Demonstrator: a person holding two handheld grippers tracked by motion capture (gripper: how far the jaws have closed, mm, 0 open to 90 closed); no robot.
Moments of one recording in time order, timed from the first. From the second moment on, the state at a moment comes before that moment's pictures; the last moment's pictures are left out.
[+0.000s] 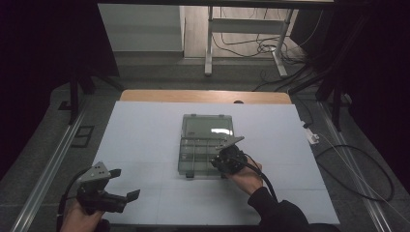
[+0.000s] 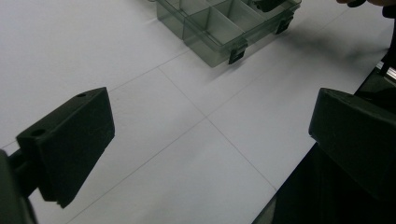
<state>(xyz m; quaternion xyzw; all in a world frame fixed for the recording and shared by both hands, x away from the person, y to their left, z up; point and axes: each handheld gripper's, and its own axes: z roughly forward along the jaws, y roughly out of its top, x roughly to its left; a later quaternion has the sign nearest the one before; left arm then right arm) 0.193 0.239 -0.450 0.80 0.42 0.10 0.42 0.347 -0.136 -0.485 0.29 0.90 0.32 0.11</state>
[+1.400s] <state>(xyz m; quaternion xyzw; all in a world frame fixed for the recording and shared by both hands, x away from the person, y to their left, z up) 0.194 0.239 -0.450 0.80 0.42 0.10 0.42 0.332 -0.159 -0.459 0.30 0.89 0.34 0.09</state>
